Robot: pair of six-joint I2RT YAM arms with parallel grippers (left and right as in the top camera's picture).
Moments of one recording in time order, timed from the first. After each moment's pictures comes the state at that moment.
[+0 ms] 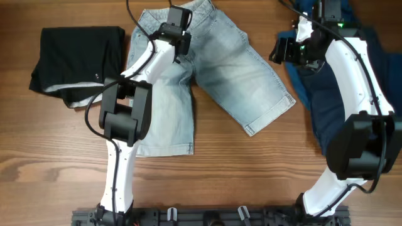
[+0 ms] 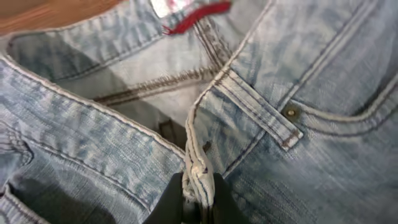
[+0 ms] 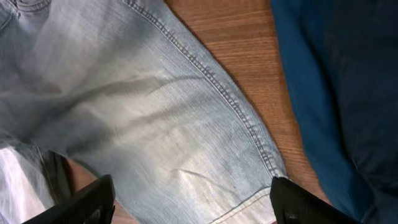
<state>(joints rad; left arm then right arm) -0.32 2.41 1.90 -0.40 -0.27 0.01 -0.02 1.93 1.69 -1.01 -0.26 0.13</state>
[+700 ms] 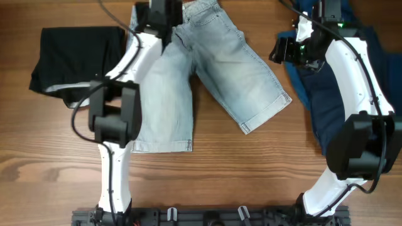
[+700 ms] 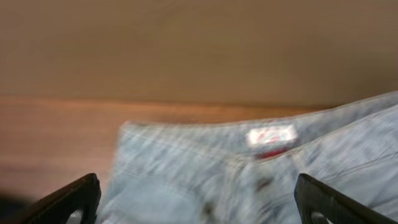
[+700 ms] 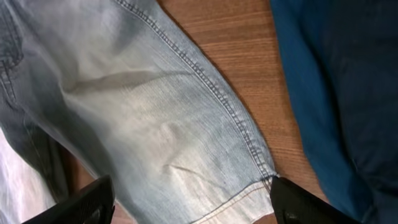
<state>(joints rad) -0.25 2.34 1.93 -0.21 -0.36 -0.13 -0.02 1.93 1.69 -1.01 -0.26 0.13</state>
